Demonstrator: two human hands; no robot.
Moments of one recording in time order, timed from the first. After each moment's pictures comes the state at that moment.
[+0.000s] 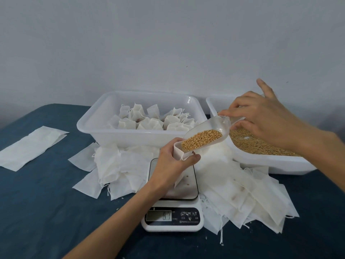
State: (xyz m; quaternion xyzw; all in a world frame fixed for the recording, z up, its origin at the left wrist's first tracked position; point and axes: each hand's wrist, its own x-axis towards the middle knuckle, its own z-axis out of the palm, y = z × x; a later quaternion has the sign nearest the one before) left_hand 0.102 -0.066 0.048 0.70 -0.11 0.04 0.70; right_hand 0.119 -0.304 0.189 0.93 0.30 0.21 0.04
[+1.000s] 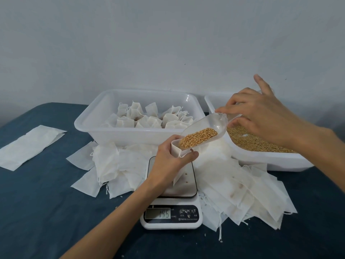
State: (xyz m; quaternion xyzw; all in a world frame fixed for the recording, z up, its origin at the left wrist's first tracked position) left_hand 0.102 -0.066 0.048 0.70 -0.10 0.04 0.71; right_hand 0.117 -0.300 0.189 0.92 0.30 0.23 0.04
